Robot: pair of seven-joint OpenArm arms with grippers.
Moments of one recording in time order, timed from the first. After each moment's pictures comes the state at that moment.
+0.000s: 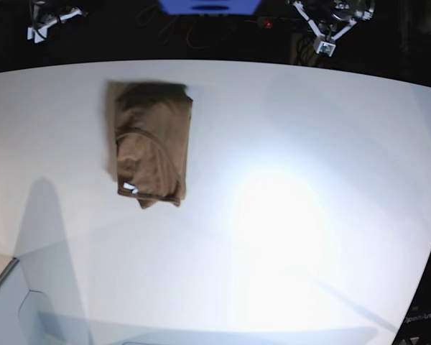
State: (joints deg) left arm 28.6 1.2 -26.4 73.7 8.8 -38.9 30.0; right arm -30.3 7.1 43.0 60.3 24.2 39.0 -29.8
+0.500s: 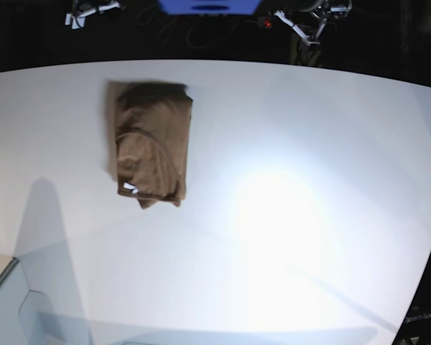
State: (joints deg) left arm 8.0 -7.3 -19.7 16.3 8.0 -37.6 -6.4; right arm -22.6 4.5 35.2 32.5 12.3 39.0 0.2
